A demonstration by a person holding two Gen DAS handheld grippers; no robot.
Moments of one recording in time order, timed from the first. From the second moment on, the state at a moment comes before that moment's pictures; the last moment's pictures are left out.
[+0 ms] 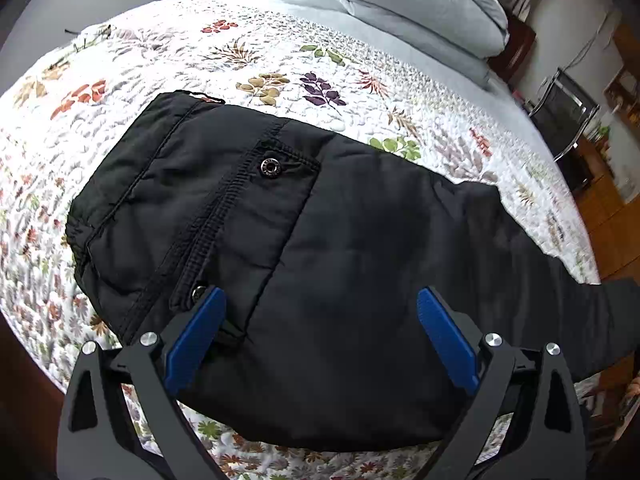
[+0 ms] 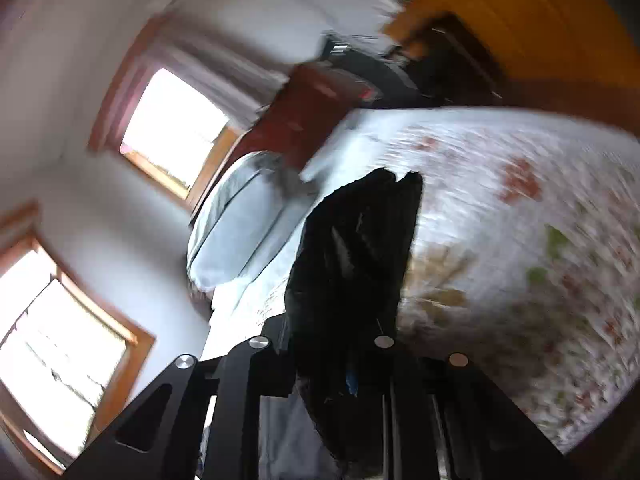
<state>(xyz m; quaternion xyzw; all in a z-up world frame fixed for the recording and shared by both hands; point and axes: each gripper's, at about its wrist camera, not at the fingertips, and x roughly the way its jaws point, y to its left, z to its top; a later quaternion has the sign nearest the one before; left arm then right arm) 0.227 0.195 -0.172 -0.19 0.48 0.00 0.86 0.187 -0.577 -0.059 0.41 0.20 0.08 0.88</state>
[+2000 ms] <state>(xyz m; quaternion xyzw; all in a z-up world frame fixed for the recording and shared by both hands) 0.206 0.219 -0.175 -0.26 0.44 -0.06 0.86 0.269 -0.140 -0.108 -0.16 0.43 0.24 0.86</state>
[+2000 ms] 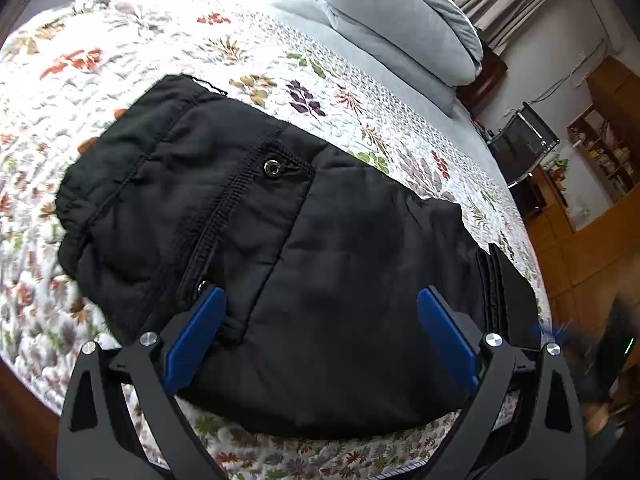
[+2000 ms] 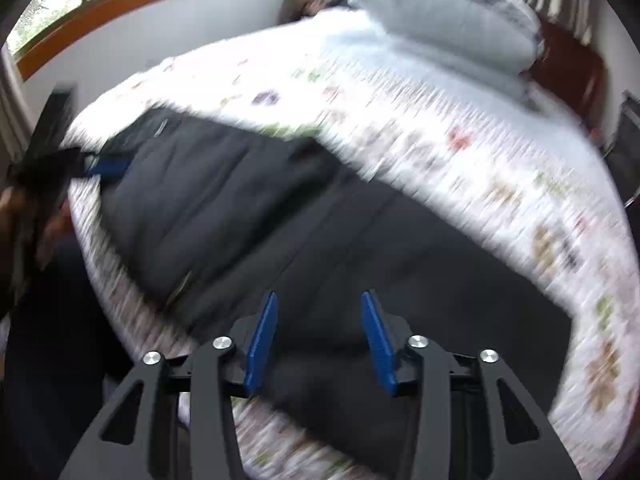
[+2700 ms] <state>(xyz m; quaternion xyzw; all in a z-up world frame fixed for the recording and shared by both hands) 0.174 0.218 -0.144 -0.19 0.48 0.04 0.86 0.429 0.069 -0.060 -0.25 0.54 0.49 0.64</state>
